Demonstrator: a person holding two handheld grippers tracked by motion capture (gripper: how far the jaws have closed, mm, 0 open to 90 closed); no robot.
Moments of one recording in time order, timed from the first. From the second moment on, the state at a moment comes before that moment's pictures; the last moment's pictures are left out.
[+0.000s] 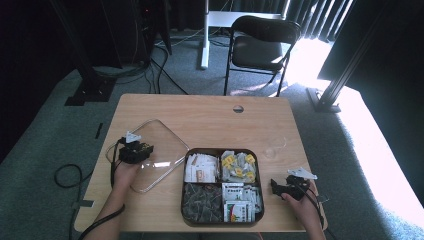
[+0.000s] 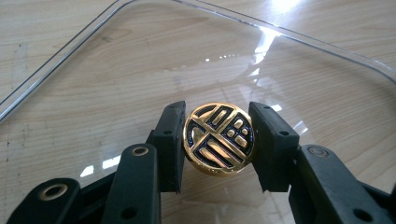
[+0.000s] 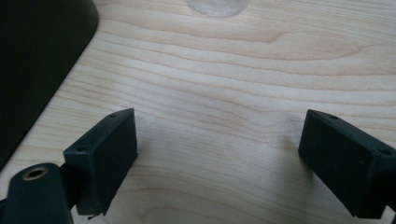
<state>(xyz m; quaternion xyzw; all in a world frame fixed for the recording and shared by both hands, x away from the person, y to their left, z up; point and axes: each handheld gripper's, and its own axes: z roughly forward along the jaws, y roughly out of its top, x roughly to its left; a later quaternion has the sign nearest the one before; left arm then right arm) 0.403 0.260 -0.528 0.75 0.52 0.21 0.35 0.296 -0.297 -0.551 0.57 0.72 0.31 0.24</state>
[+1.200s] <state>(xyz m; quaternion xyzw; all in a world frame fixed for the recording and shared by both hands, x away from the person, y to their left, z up) 0.372 0.263 -0.514 0.75 0.50 0.17 0.39 0.296 -0.297 -0.551 0.57 0.72 0.31 0.24</state>
